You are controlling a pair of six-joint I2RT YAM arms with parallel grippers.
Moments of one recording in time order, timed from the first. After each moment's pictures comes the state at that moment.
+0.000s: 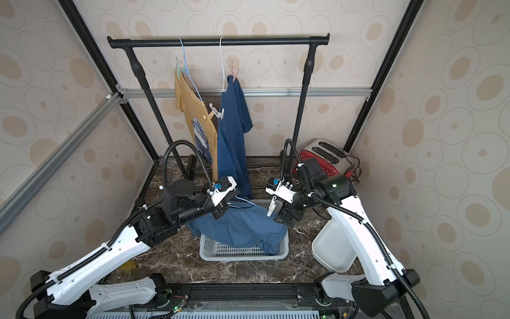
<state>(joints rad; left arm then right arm) -0.87 1.09 1.16 -0.32 0.03 0.34 0.42 1.29 1.57 -1.37 -0.37 -0.62</state>
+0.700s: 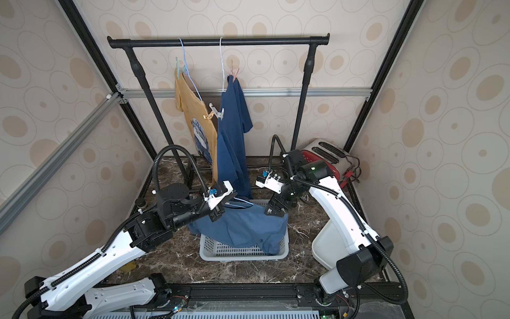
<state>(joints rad) -0.87 1.03 1.11 -0.29 0.06 0.40 0.44 1.50 1.67 -1.36 -0.48 -0.63</state>
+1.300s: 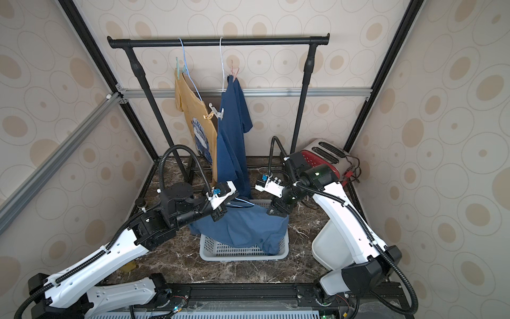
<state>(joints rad) -0.87 1.06 1.12 -0.29 0.05 0.40 0.47 1.43 1.64 -1.36 -0.42 -0.65</state>
